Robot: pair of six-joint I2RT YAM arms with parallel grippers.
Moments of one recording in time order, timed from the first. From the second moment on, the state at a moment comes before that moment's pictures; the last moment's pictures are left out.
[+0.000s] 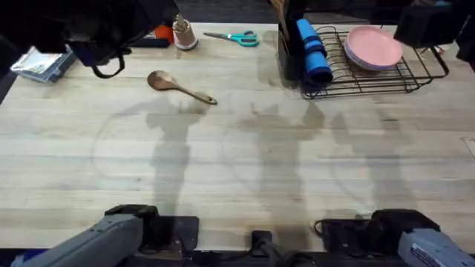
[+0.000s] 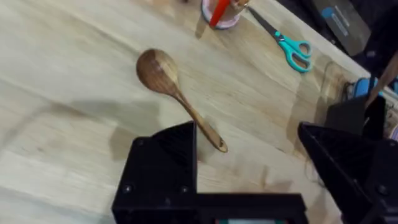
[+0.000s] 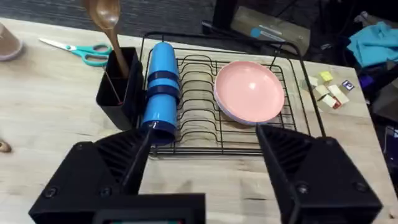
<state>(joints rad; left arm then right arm) -0.01 1.21 1.26 -0.82 0.00 -0.58 0.00 0.90 1.20 -0.74 0.03 -0.14</state>
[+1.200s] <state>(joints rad) -0.01 1.57 1.26 -0.76 0.00 -0.80 0.00 0.90 1.20 -0.74 0.03 -0.14</state>
